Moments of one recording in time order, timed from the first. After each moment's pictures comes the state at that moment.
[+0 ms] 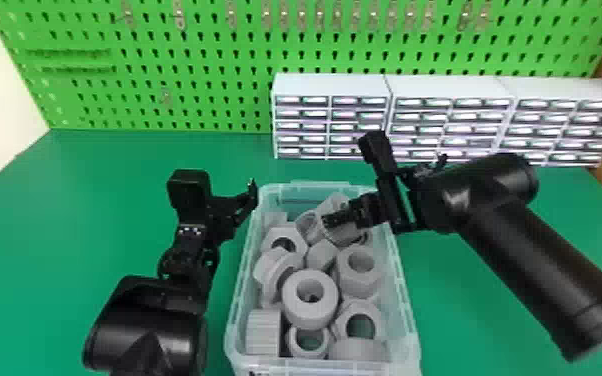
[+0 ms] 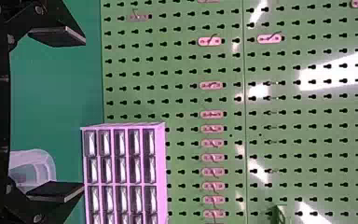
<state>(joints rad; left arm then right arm) -0.11 0.00 -0.11 -1.50 -0.02 0.03 0.05 -0.78 -0.15 0.56 -0.99 -0.39 0.85 0.44</state>
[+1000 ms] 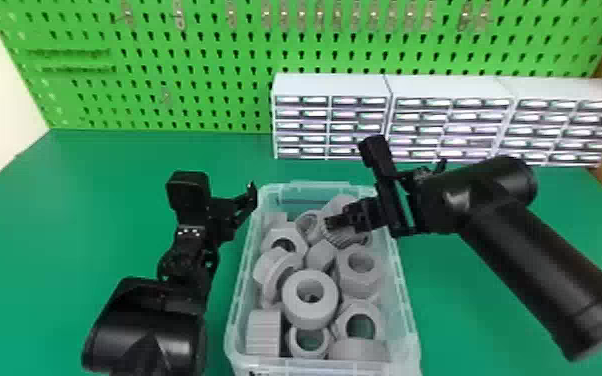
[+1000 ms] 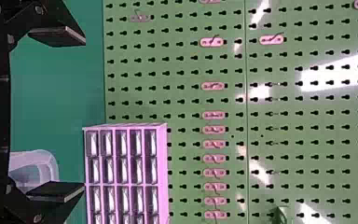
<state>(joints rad) -0.10 0.00 -0.11 -1.50 -0.02 0.03 0.05 -0.78 -0.16 0.57 -0.97 -0.44 0.87 0.44</state>
